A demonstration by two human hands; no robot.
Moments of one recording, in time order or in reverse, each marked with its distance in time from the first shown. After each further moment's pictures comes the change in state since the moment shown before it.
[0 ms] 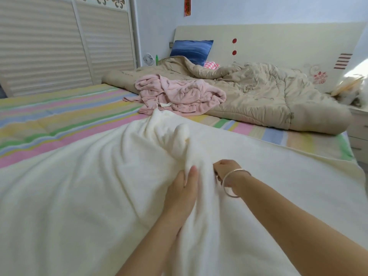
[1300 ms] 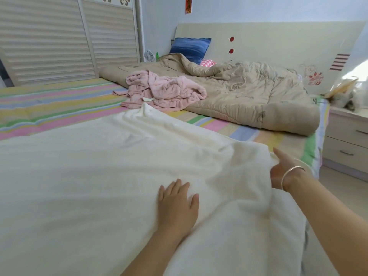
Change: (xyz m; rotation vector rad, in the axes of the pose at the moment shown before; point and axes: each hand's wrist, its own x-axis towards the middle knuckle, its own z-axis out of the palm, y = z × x) left_hand -0.055 0.005 0.171 0.803 0.021 0.170; right_hand 0.051 0.118 -0.268 1.032 -0.166 0.356
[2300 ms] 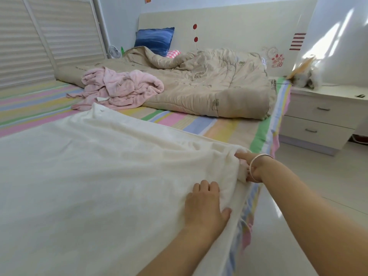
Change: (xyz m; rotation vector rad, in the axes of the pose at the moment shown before) left_hand -0.005 0.200 0.062 0.067 -0.076 0.369; right_hand 0.023 -0.050 -0.086 -0.527 0.283 -0.086
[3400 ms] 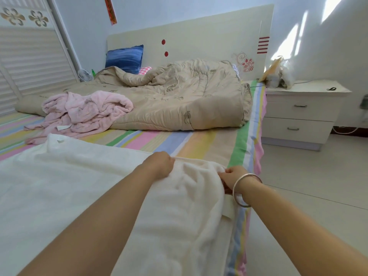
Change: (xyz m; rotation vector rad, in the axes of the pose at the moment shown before) left_hand 0.229 -0.079 -0.011 0.073 -0.301 -0.206; right_hand 0.065 0.003 -0.019 -0.301 0.067 -0.306
